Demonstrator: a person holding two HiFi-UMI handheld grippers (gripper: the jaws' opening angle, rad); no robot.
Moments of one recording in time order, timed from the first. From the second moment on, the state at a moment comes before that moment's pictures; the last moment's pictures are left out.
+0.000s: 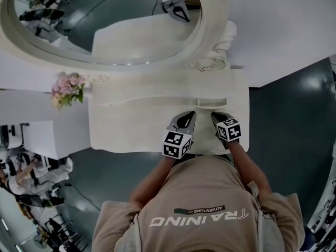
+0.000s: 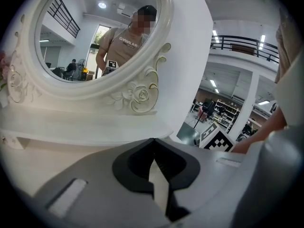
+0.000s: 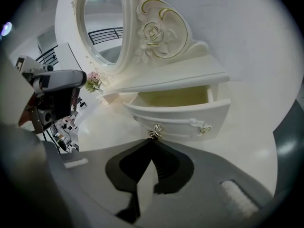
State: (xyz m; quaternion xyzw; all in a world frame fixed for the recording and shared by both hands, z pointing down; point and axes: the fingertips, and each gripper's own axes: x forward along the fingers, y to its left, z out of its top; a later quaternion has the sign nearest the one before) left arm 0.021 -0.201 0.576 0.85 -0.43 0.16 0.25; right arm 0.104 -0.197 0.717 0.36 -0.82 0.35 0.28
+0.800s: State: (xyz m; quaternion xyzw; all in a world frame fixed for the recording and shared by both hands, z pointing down) left arm 0.023 -0.214 0.571 0.85 -0.43 0.15 0.26; right arm 0.103 -0.222 0.717 0.34 -0.83 0.33 0.30
